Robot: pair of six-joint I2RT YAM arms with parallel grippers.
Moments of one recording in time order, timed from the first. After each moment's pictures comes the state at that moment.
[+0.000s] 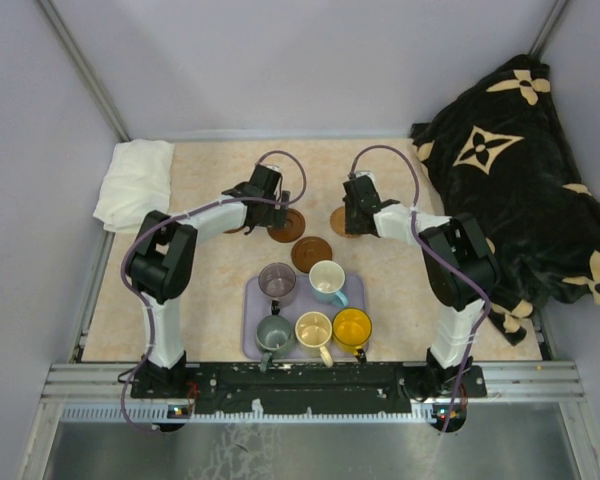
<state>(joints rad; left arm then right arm) -0.50 2.00 1.37 -0.30 -0.29 -0.24 0.45 1.88 1.17 -0.19 0.20 0.35</state>
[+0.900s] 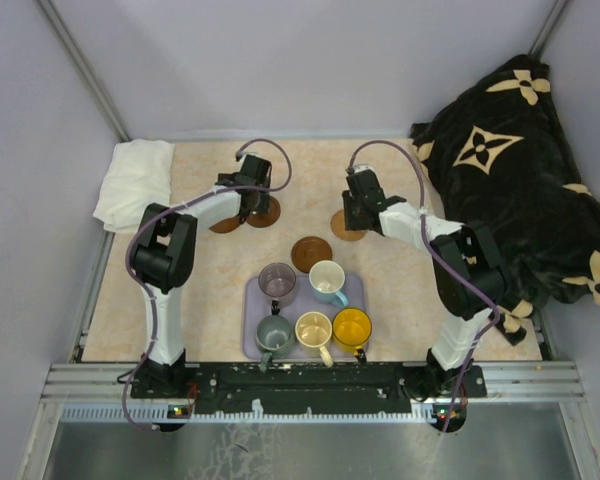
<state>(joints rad) -0.43 2.09 1.48 -0.31 -0.55 -0.23 0.45 1.80 1.16 -0.24 0.15 0.28</state>
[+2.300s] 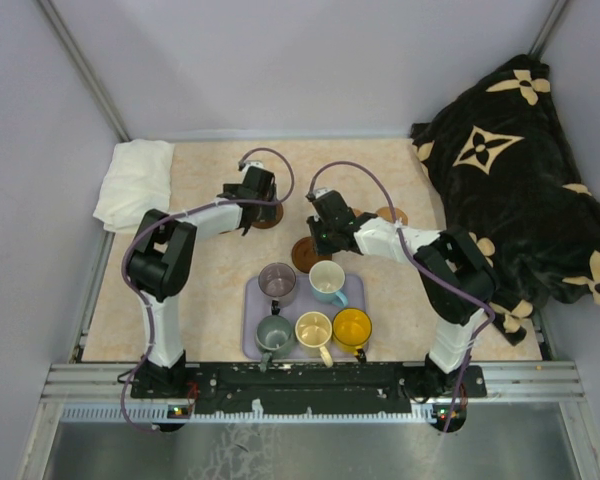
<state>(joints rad) -0.47 2.01 1.33 -0.19 -0.46 -0.31 0.67 1.80 1.13 -0.24 0.00 0.32</state>
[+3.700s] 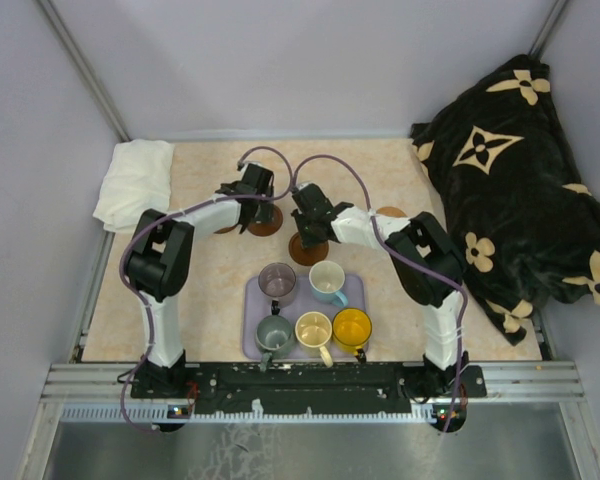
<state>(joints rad) -0.46 2.01 1.36 -0.30 -0.49 -0.30 0.70 2.01 1.37 -0.30 0.08 0.32</state>
